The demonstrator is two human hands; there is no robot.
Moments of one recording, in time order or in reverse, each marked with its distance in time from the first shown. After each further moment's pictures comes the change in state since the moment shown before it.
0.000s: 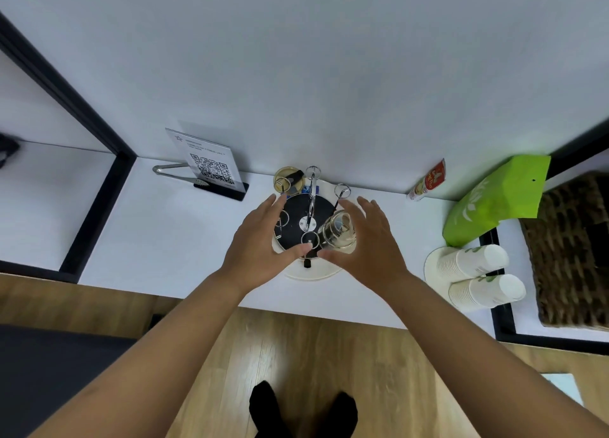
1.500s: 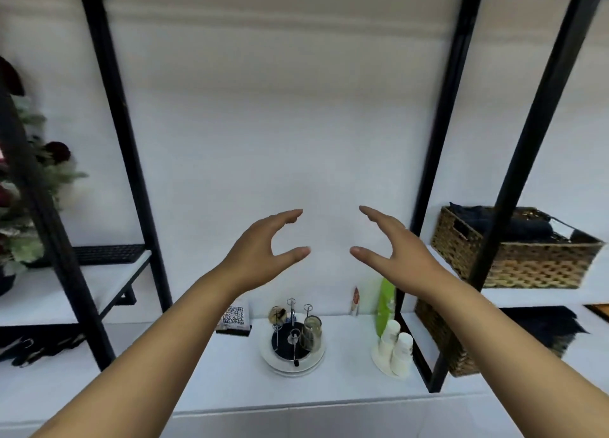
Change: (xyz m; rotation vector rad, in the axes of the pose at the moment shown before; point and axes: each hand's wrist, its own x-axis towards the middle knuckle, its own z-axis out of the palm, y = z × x) left_hand -0.306 0.294 -0.312 -0.011 0.228 0.625; right_hand -0.370 -0.227 -0.322 0.043 0.509 -0.364
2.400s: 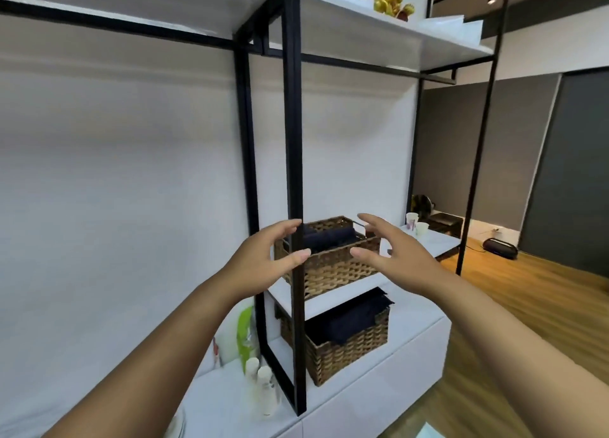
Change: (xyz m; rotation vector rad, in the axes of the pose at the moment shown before) left_hand 0.114 0.270 0.210 -0.313 -0.302 0.330; right_hand -0.167 0.119 -0.282 -0.058 0.281 0.379
